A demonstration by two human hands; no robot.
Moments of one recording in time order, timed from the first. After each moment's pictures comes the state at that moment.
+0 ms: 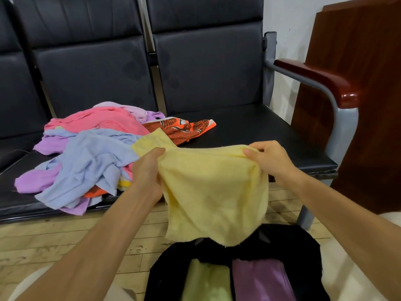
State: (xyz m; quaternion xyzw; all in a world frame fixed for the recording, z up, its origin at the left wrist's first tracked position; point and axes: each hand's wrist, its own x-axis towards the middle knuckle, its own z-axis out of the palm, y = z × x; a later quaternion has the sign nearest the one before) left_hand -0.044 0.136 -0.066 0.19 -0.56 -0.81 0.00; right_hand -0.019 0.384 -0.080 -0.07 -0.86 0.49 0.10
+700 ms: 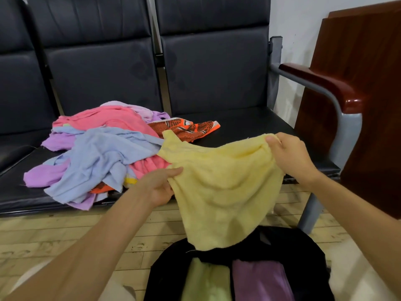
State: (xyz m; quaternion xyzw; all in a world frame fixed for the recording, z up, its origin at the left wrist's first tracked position) left_hand -0.040 0.124 -0.083 0.15 -0.57 -0.78 -0.21; right_hand -0.018 0.407 -0.073 -0.08 -0.90 0.38 0.21
